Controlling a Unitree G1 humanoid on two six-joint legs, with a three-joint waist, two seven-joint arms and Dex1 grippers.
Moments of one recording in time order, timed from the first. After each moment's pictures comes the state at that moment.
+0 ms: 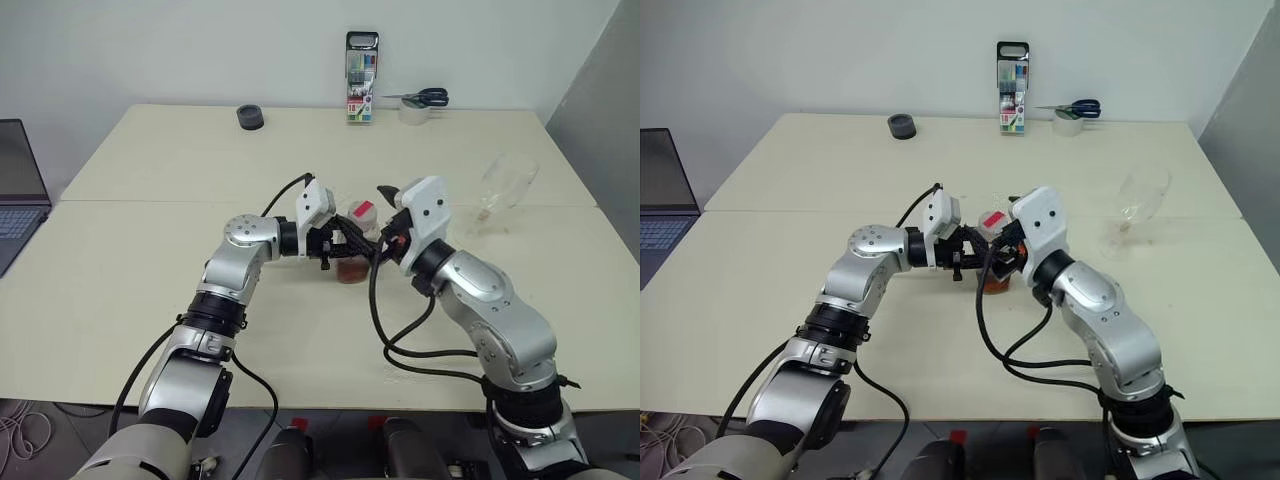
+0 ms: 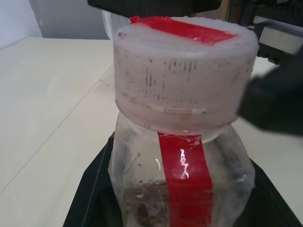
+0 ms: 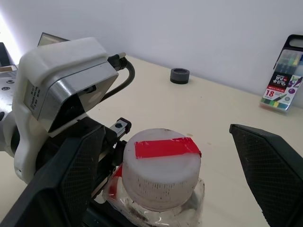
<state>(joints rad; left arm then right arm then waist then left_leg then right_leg) -0.79 0.32 -0.15 0.41 -0.24 0.16 -1.17 -0.46 -0.21 0.18 -0.54 0.24 0.73 0.25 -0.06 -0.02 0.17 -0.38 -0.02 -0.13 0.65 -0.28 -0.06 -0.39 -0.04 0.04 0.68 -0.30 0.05</state>
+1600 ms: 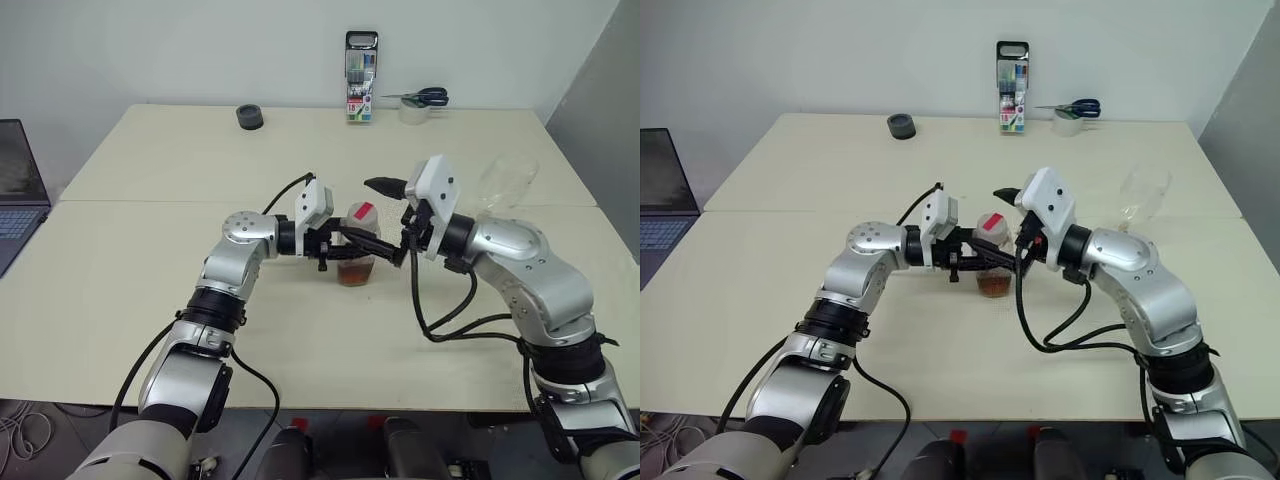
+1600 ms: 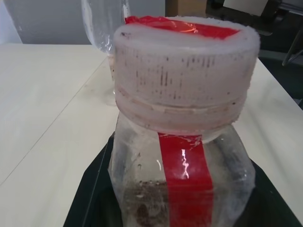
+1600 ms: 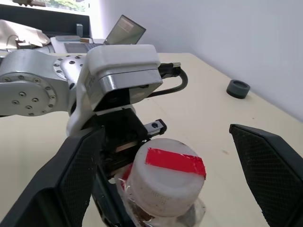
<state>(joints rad) -0.82 0.33 -0.15 0.46 -0.25 0.13 -1.26 -0.63 -0.46 0.16 -0.37 0.34 0.61 0.66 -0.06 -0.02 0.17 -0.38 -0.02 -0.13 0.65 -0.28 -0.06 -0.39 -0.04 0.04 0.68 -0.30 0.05</state>
